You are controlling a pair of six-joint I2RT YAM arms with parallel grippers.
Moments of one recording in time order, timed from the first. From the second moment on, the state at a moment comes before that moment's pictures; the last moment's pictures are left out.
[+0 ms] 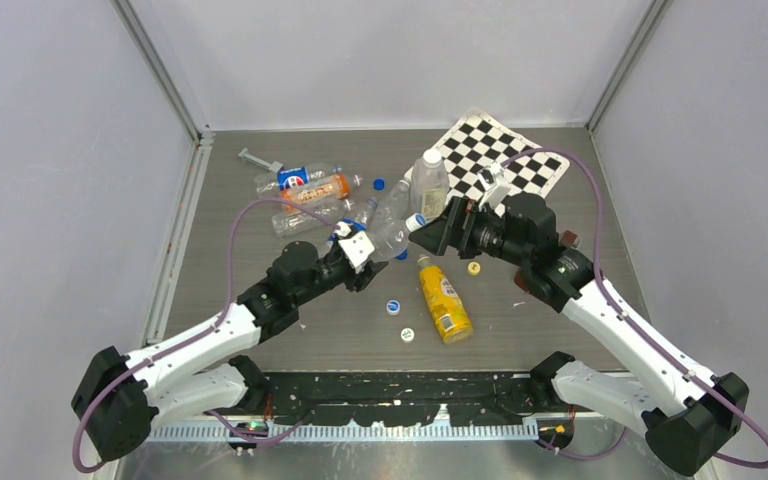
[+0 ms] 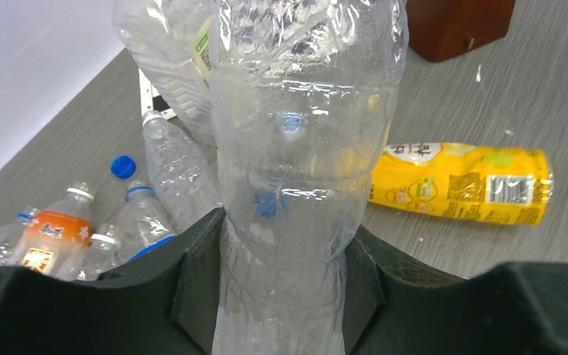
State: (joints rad) left arm -0.80 0.98 0.56 0.25 0.14 0.27; right arm 0.57 0.98 0.93 -0.27 -0.30 0.70
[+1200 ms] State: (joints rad) left arm -0.80 1.02 0.56 0.28 0.16 0.08; right arm 0.71 1.01 0.83 0.09 -0.06 0.60
